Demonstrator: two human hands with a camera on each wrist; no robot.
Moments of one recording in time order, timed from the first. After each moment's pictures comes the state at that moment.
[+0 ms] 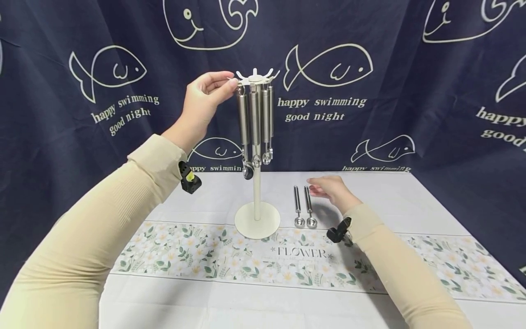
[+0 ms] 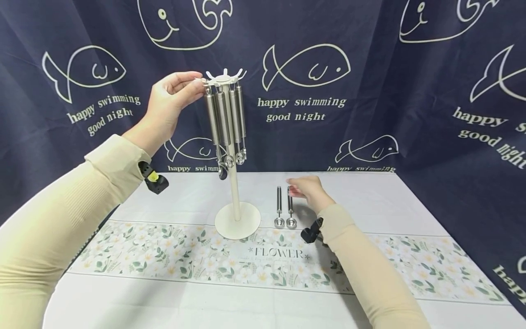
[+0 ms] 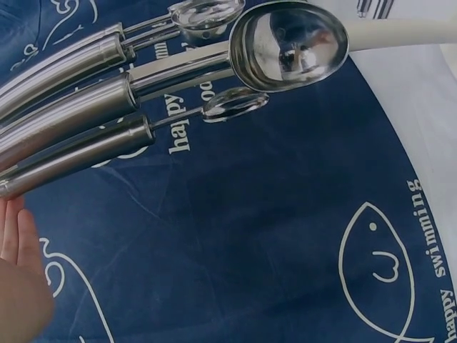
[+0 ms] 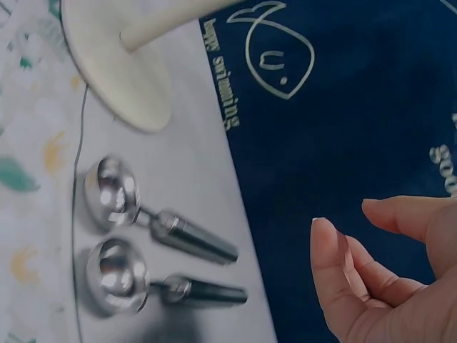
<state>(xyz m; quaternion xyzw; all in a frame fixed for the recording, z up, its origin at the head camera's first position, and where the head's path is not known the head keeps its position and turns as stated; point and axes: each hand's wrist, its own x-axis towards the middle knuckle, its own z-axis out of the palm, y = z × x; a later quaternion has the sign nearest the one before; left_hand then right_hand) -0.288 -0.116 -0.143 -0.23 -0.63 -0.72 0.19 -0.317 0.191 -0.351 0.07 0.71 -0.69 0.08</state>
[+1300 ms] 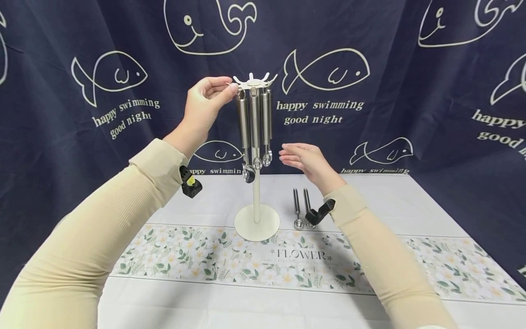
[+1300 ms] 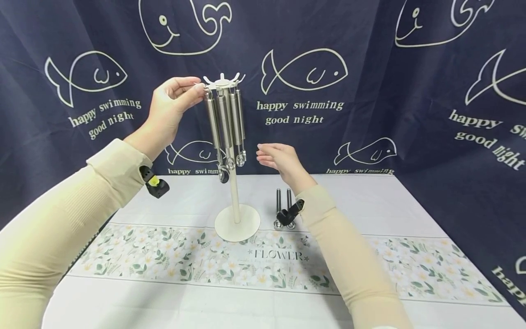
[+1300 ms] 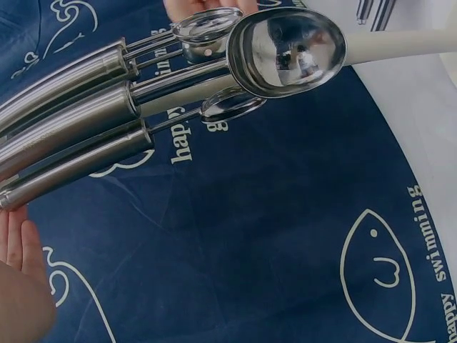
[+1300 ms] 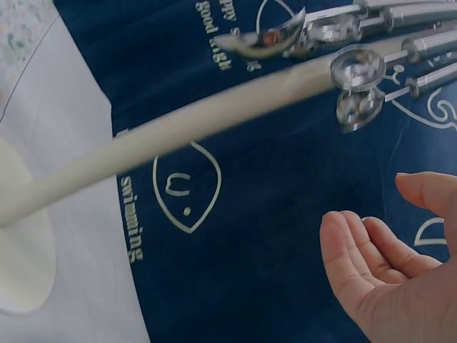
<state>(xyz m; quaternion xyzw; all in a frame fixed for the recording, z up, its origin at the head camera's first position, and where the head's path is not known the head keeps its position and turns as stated) -0.282 -0.111 -0.144 -0.21 -0.64 -0.71 0.21 -0.309 0.129 -0.265 -0.07 0.66 -0.74 0.04</state>
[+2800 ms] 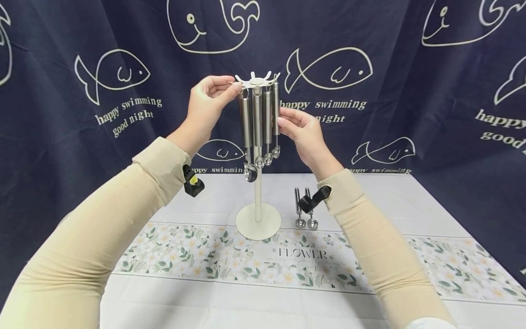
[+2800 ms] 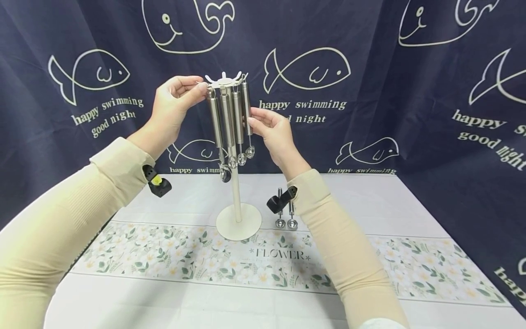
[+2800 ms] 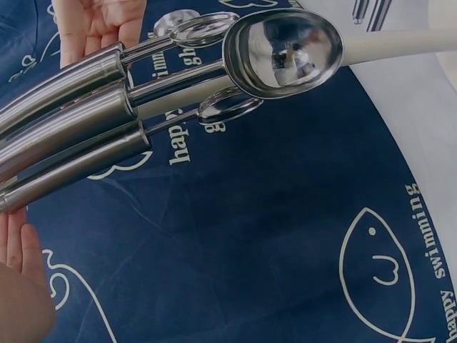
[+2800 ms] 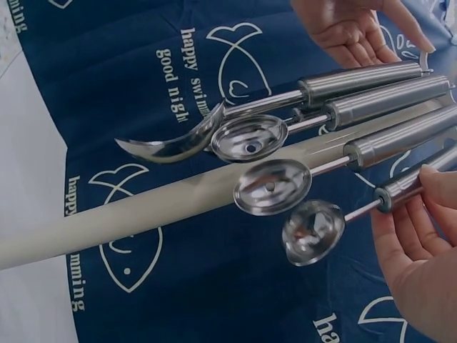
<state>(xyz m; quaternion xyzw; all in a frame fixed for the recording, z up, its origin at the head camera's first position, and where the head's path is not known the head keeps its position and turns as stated) -0.281 -0.113 -0.145 -0.21 -0.66 -0.68 0.22 -0.299 0.100 -0.210 -0.21 0.60 -0.76 -0.11</state>
